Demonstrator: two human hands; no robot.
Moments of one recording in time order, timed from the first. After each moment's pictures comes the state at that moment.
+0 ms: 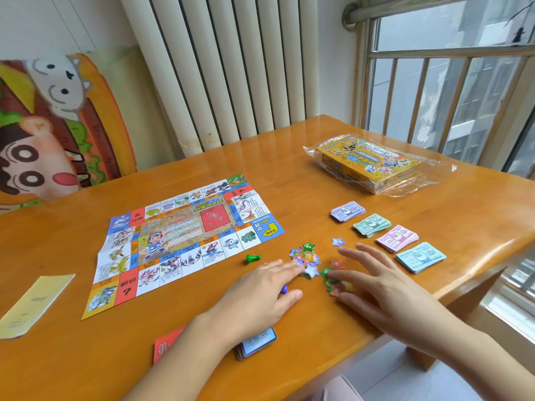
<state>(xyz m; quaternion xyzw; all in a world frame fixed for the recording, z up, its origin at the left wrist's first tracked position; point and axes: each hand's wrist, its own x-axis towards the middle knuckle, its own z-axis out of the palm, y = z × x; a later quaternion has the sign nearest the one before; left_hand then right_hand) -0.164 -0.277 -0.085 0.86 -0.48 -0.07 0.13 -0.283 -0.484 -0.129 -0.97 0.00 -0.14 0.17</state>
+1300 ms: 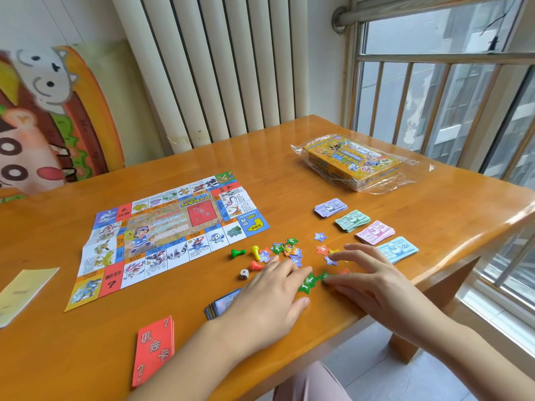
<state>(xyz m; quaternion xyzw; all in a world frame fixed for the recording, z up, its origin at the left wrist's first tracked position) -0.203 -0.298 -0.094 0.85 -0.51 0.01 0.12 -0.294 -0.503 -0.140 -0.94 -0.09 -0.27 0.19</state>
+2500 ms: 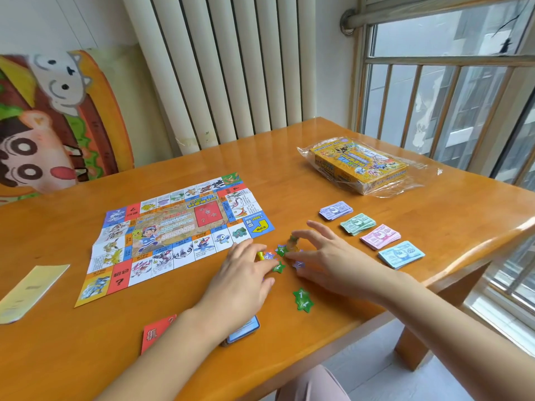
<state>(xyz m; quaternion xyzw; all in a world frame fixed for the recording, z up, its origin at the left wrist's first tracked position) -0.172 -0.274 -0.086 0.90 -0.42 0.07 0.10 -0.226 -0.480 -0.107 -0.98 -0.11 -0.10 0.10</state>
